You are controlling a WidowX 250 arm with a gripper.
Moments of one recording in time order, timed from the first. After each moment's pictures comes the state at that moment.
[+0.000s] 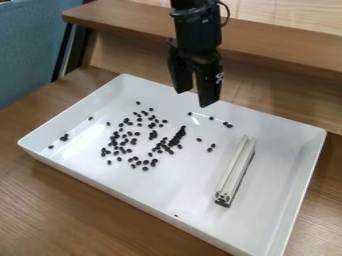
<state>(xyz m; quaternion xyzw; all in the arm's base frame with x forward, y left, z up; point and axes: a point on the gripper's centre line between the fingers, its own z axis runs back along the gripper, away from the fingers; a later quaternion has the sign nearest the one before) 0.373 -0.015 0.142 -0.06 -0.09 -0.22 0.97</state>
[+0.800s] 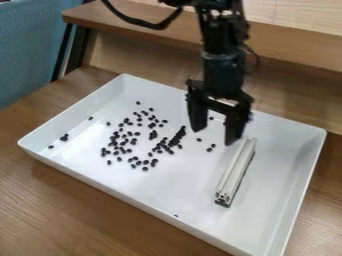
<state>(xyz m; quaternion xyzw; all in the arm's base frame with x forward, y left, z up) 0.369 -0.053 0.094 -0.05 -0.02 -0.12 0.99</state>
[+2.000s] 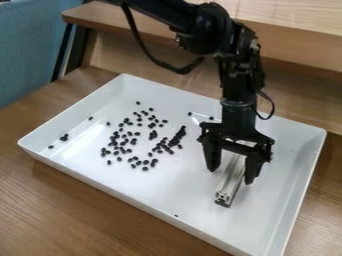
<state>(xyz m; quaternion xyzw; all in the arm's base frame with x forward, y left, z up) 0.374 -0.079 0.037 -0.06 0.01 -0.03 1.00</state>
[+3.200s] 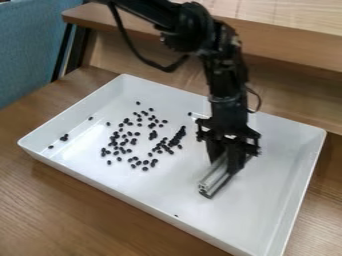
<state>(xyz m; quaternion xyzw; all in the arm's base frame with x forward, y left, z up) 0.382 -0.035 0.030 -0.07 -0.01 -0.08 0.99</state>
